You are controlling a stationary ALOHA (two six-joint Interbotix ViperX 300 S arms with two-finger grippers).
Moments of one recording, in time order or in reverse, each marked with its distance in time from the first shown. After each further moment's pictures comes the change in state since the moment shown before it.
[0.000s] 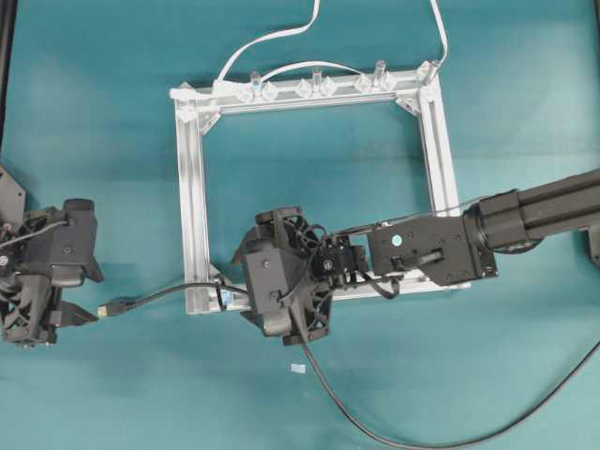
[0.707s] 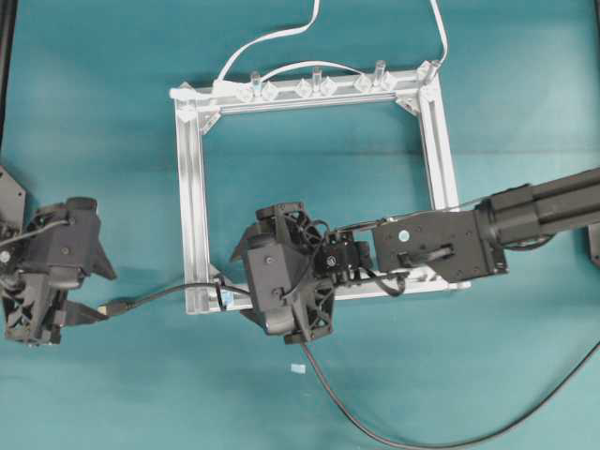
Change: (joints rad) left arm 0.044 -0.038 -0.048 0.017 0.002 0.091; right arm -0.002 -0.052 0.000 -0.002 0.043 -0.006
